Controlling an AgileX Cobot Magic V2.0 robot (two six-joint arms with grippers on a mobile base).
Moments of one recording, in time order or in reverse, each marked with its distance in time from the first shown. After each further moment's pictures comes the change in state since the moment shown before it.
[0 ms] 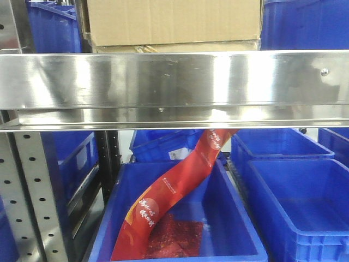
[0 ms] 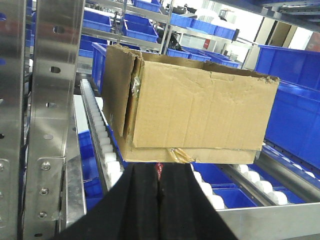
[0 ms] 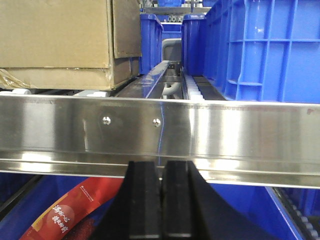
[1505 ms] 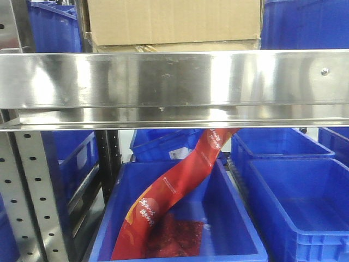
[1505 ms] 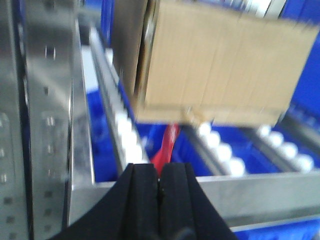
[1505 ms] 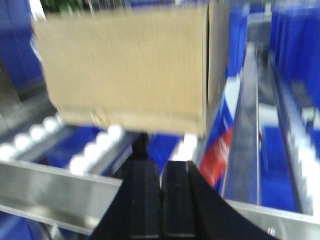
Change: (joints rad) left arm -0.001 0.102 0.000 0.002 0.017 0.002; right arm 0.299 0.625 -0.553 -0.260 0.032 0.376
